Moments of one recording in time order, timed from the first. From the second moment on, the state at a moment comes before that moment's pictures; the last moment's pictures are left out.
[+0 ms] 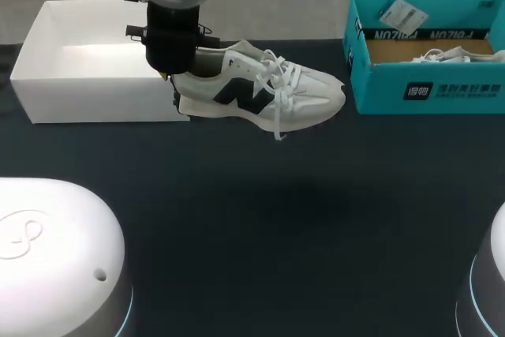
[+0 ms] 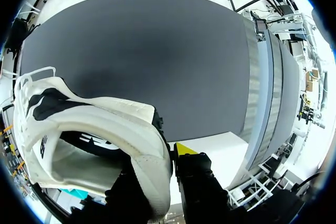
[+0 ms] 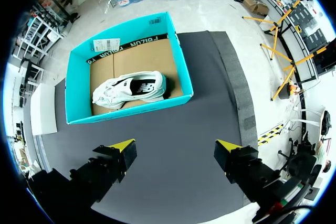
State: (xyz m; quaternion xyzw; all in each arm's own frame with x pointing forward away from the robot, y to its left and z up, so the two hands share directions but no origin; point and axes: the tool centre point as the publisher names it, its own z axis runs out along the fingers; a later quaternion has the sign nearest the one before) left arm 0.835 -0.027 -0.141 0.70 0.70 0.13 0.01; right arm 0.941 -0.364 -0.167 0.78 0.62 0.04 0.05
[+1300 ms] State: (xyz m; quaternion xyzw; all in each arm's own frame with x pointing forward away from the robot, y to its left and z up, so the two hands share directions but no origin) left arm 0.824 -0.051 -0.197 0.71 0.69 0.11 -0.01; right arm 0.941 -0.364 -0.167 0.78 0.62 0.04 0.05
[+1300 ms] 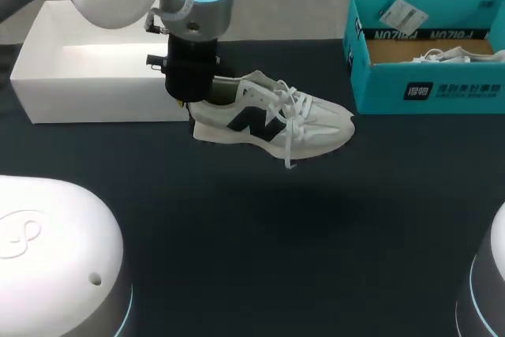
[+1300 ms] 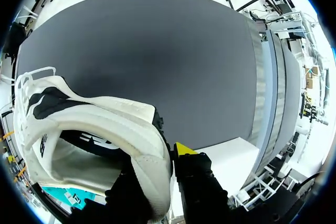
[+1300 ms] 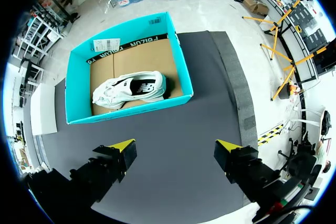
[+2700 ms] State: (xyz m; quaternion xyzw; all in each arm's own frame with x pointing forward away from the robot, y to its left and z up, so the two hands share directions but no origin) left arm 0.784 -0.097 -0.393 0.73 0.67 0.11 -0.04; right arm 0.941 -0.364 -0.167 0.78 0.62 0.04 0.05
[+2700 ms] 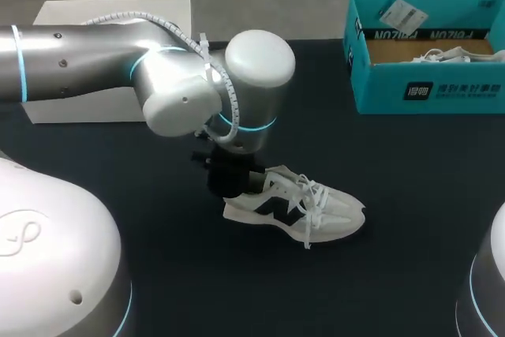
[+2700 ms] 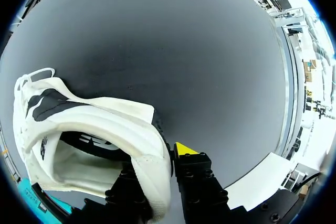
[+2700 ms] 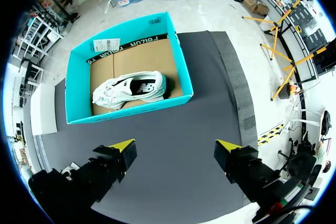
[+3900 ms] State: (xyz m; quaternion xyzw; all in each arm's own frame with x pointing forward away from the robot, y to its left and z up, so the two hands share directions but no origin) left arm 0.796 -0.105 -0.292 0.66 0.75 0.01 0.05; right arm 0.941 -0.364 -0.167 0.78 0.62 0.04 0.05
